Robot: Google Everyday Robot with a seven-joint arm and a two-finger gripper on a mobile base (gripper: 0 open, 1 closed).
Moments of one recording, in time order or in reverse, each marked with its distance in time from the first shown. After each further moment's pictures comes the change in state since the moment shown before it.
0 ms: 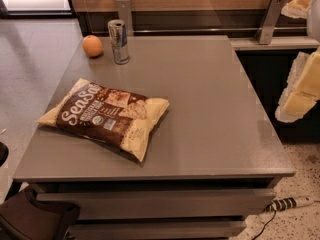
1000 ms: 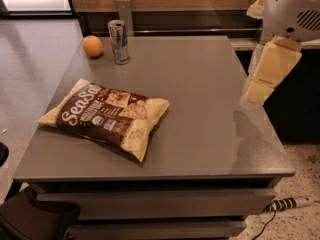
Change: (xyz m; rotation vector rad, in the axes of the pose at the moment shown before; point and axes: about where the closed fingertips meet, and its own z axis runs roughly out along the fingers) arm -0.045 -0.011 0.028 -0.067 -0.033 -0.014
